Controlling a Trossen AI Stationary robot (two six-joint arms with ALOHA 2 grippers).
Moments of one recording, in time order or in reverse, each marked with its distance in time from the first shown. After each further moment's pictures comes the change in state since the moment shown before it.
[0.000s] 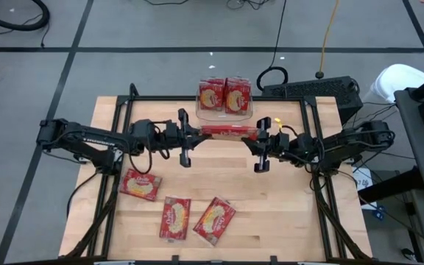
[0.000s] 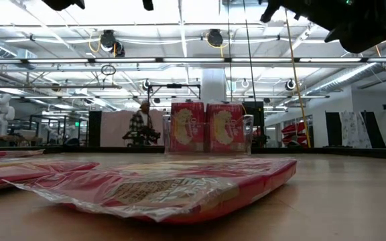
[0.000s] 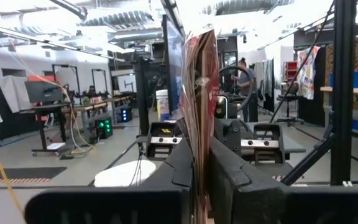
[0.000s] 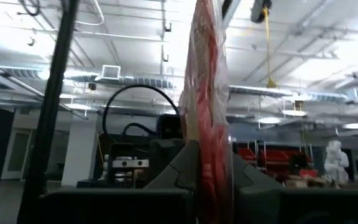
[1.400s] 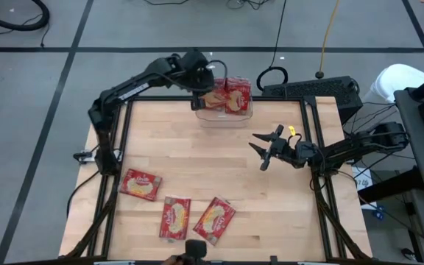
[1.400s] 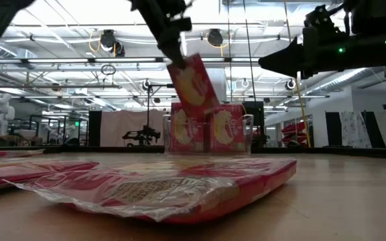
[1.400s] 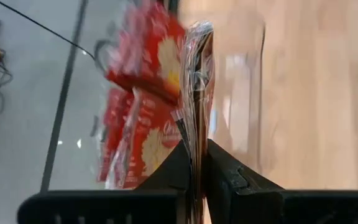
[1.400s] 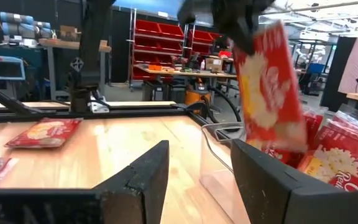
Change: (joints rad) left arm 0.541 0.595 1.187 -1.759 0.086 0.422; right arm 0.006 -0.224 -0.332 -0.446 0.384 -0.016
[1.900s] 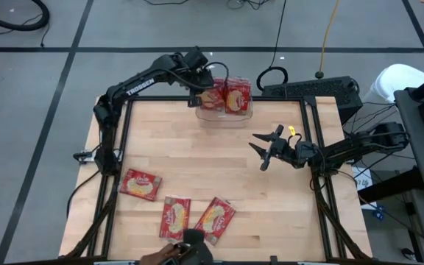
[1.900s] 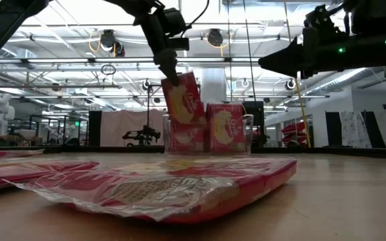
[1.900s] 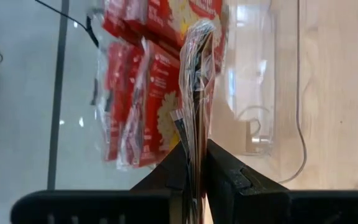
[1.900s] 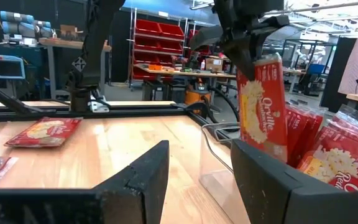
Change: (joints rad) left arm 0.070 0.081 0.009 -0.049 -0.015 0.118; right arm 0.000 0.000 0.000 0.000 0.000 -0.005
